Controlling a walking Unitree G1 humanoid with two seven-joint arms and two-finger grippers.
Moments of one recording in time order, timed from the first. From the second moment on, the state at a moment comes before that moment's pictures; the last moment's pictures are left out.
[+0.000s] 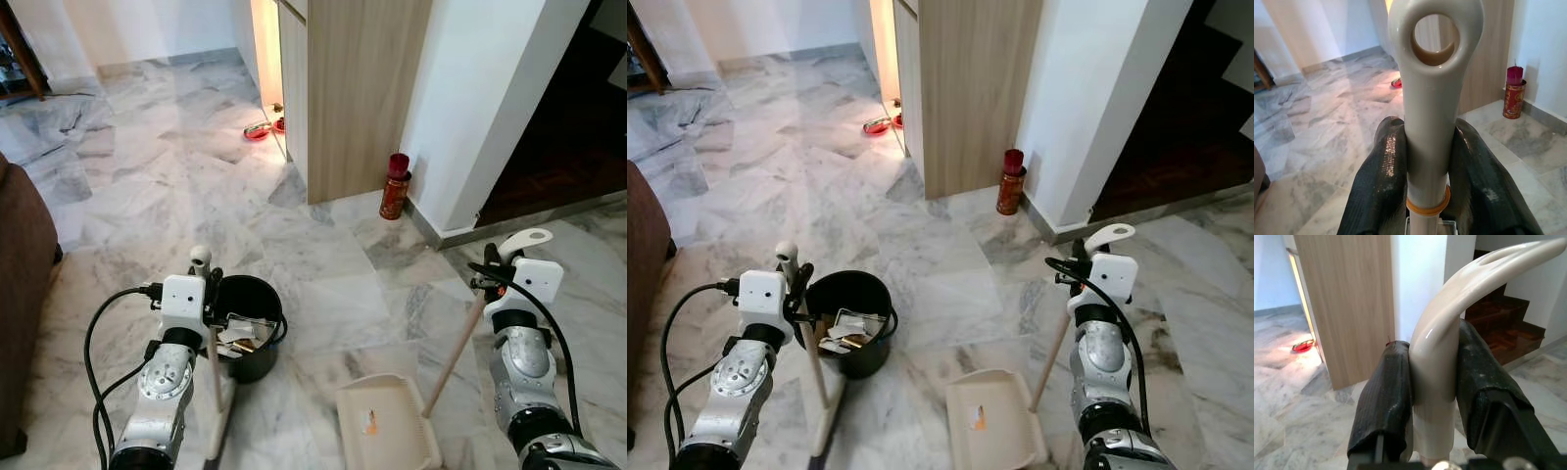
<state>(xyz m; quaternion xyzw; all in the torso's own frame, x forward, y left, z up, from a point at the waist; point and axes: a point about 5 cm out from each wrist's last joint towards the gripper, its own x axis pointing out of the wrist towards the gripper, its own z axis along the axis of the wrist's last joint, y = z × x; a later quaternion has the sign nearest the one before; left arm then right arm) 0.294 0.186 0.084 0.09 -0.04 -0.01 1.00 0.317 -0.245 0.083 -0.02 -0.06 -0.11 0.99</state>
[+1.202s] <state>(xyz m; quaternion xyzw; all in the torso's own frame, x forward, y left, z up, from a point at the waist) 0.299 0.195 0.088 0.06 -0.05 0.02 1.00 0.314 -0.247 0.080 -0.05 -0.05 -0.13 0.99</state>
